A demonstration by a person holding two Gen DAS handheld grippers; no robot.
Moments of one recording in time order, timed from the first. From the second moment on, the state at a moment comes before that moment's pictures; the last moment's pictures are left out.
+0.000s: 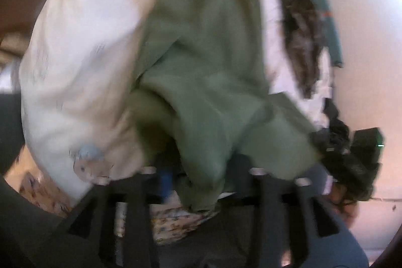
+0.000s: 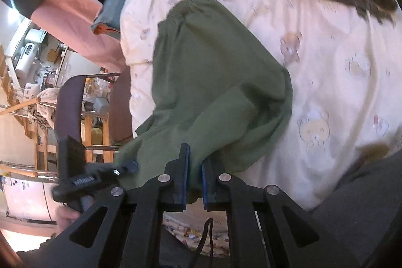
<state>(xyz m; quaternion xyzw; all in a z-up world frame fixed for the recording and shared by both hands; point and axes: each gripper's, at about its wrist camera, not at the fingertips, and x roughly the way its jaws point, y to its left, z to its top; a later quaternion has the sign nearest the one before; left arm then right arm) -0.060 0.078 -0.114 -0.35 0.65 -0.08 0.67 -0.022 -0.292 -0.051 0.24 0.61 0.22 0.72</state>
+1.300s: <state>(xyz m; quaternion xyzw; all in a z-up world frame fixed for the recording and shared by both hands) 0.193 0.087 -0.144 -0.38 0.64 -0.05 0.66 0.210 -0.277 -0.118 0.27 0.61 0.18 0.73</state>
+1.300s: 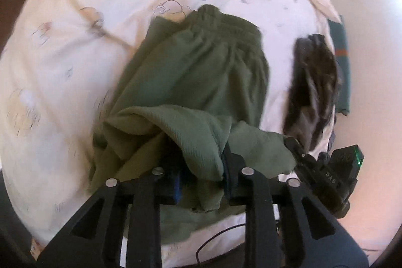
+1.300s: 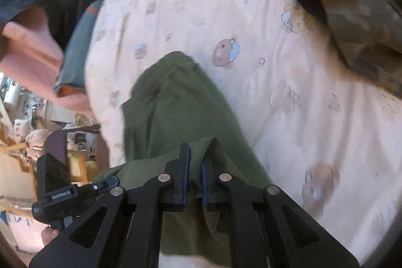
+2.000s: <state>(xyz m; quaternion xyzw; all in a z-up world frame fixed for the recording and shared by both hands) 0.162 0.059 -0.126 -0.09 0.59 -0.04 0.80 0.198 -0.232 -0.106 0.07 0.62 0.27 0.73</state>
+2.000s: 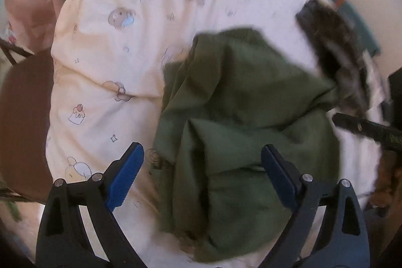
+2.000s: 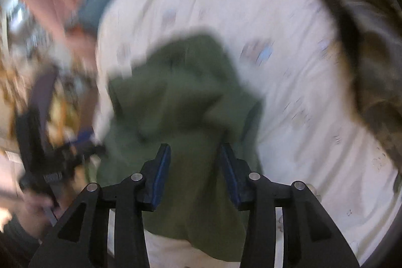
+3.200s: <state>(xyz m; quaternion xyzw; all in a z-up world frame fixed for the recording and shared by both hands) 0.130 0.059 -0.064 -0.13 0.53 -0.14 0.83 0.169 -0.282 -0.022 0.16 0.49 0.32 0.80</state>
